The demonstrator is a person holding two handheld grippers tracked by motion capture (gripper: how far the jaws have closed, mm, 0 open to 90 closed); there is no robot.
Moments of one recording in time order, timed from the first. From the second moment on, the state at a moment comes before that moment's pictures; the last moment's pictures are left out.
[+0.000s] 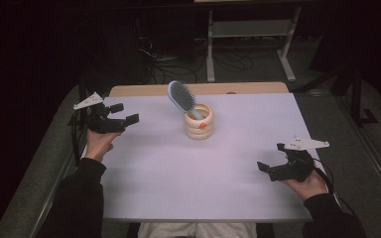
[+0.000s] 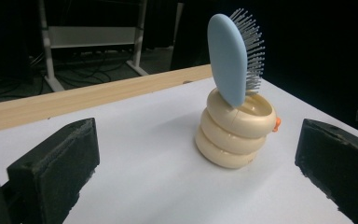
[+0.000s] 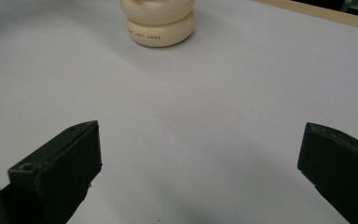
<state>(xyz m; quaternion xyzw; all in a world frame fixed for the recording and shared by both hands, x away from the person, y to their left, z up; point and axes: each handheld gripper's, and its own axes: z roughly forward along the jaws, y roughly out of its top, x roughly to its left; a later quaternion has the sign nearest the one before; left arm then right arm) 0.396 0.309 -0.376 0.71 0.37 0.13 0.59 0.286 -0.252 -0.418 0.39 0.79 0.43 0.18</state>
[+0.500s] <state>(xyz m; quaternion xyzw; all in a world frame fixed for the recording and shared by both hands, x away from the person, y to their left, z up) 0.378 0.331 -0.387 0.70 0.38 0.13 0.59 0.286 -0.252 -0.419 0.39 0.79 0.43 0.18</state>
